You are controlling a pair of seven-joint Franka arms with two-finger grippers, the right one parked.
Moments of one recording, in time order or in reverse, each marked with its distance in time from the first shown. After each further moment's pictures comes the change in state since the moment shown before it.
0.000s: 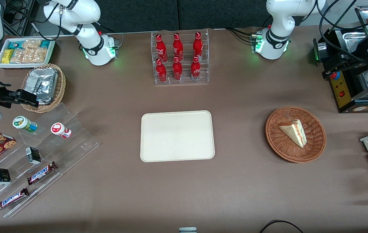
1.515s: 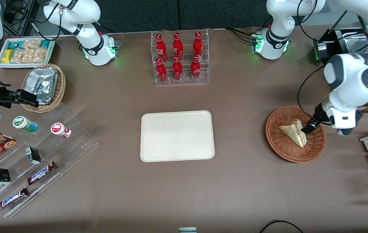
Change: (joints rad) arm 0.037 0.079 0.083 -0.843 0.012 1.027 -0.592
